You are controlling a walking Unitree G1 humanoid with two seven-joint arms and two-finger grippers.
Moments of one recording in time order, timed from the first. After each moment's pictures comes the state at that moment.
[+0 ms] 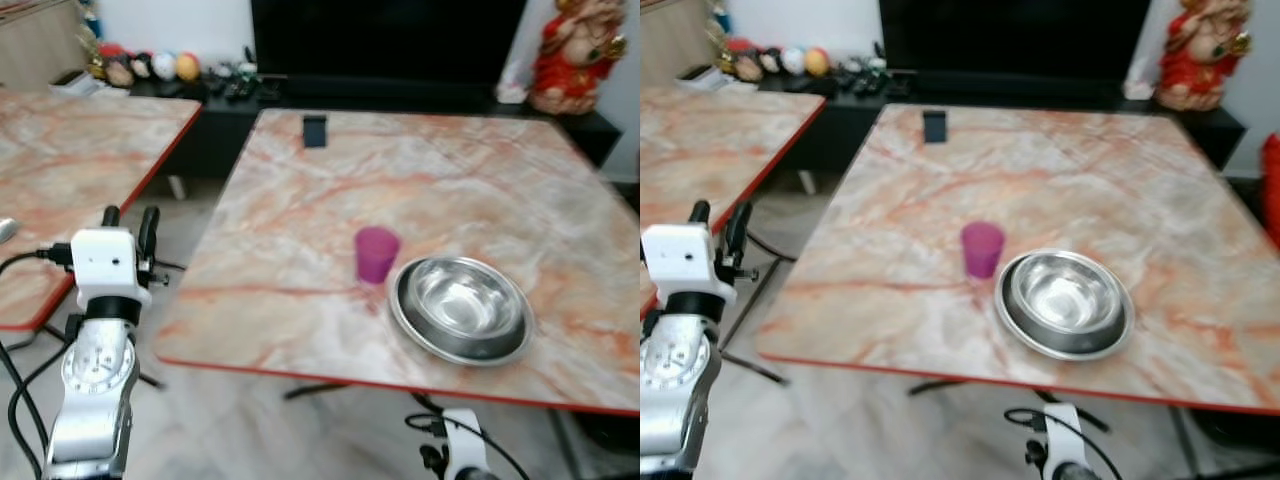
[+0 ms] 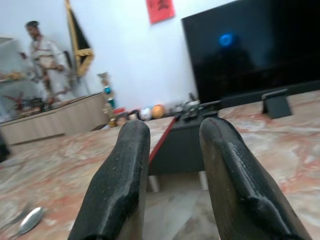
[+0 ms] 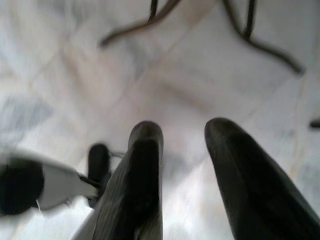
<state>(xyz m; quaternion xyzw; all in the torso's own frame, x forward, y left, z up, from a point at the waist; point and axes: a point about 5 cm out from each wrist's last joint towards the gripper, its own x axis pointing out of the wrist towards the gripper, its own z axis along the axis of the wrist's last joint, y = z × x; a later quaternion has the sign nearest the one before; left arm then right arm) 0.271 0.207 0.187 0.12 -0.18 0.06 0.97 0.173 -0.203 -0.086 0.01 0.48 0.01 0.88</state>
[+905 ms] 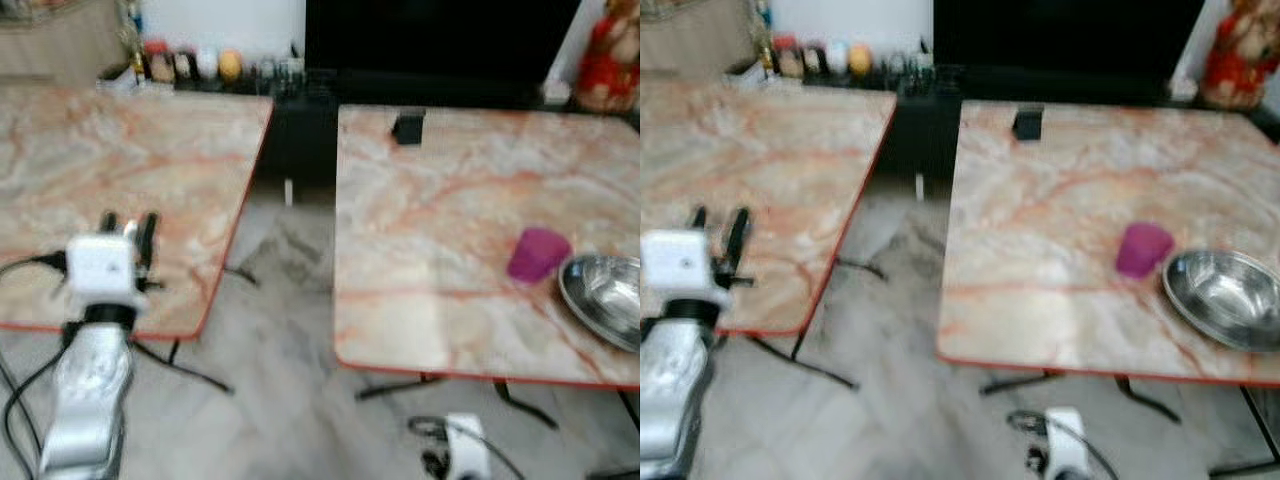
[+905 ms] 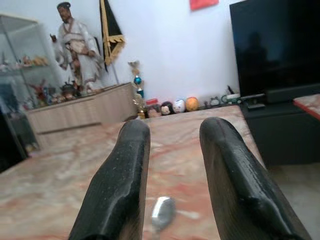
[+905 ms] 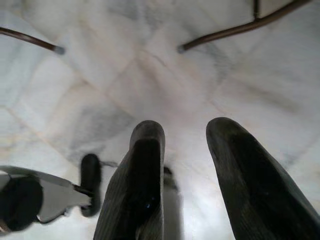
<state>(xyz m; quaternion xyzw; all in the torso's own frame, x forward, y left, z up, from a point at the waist) 0.265 0.225 0.192 0.14 -0.18 0.08 0.97 0.189 -0.193 -0.080 0.02 0.45 0.02 0.89</state>
